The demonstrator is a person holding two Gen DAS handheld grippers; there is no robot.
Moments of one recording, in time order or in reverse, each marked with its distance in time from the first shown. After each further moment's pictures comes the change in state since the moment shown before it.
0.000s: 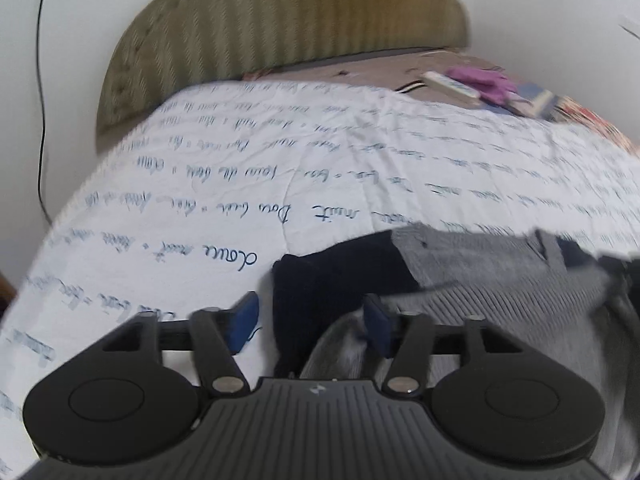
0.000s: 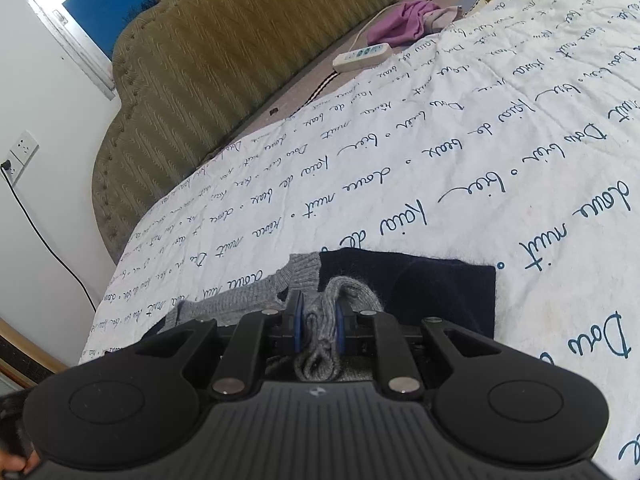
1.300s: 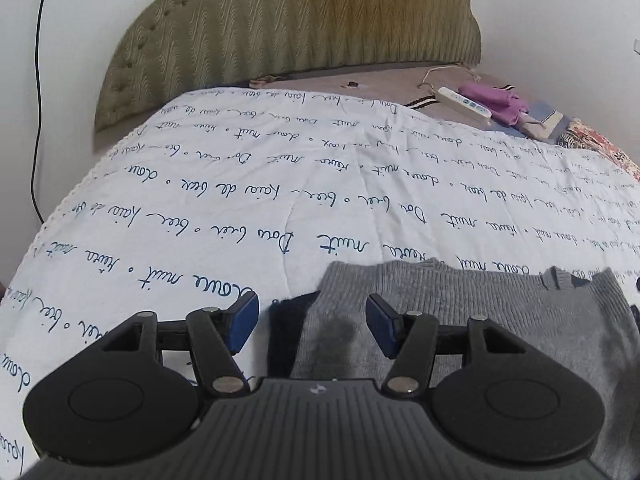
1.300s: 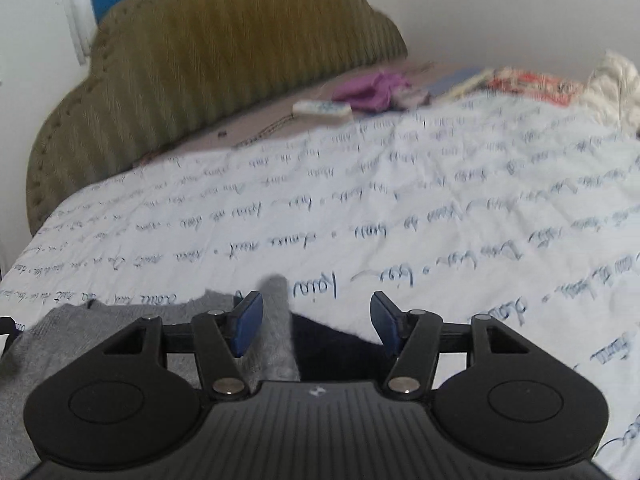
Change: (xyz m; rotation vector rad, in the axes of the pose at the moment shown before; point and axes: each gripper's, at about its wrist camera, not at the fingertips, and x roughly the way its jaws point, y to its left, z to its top) left arm 0.038 0.006 0.022 -0.086 -0.009 0.004; right arm -0.034 0.023 0.007 -0.297 -0.151 -0.251
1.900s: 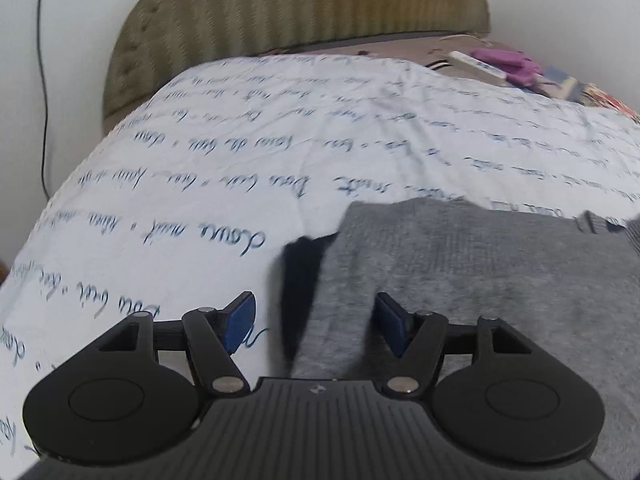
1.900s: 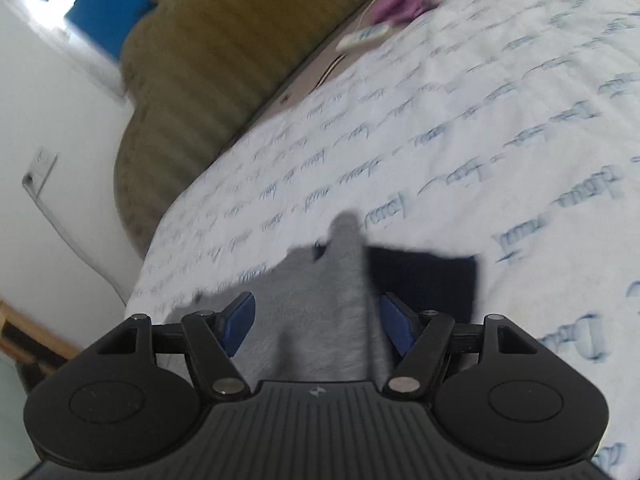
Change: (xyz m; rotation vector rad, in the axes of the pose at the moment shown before) left arm 0.029 0.002 -0.036 0.031 0.060 0.078; right arm 0.038 -0.032 -0.012 0.320 0.243 0.496
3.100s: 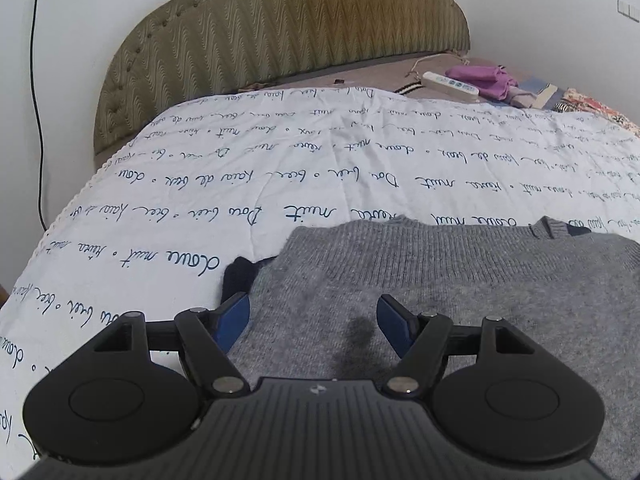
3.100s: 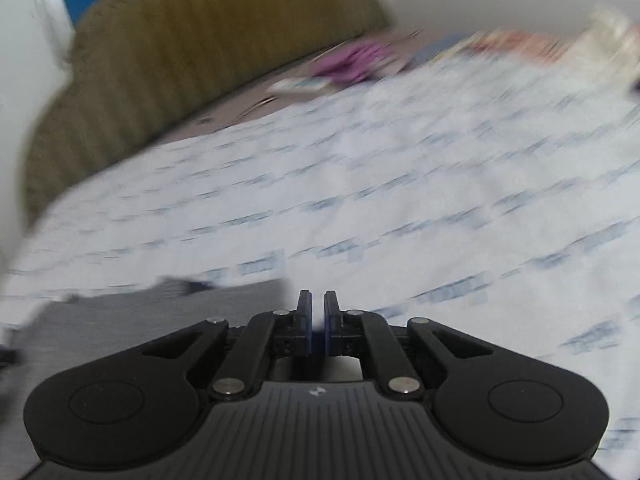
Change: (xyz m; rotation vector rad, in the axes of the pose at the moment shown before) left arm -0.033 -0.042 -0.007 0.060 -0.100 -0.012; right arm -0.037 0.006 -0.001 -0.276 -0.232 -0.606
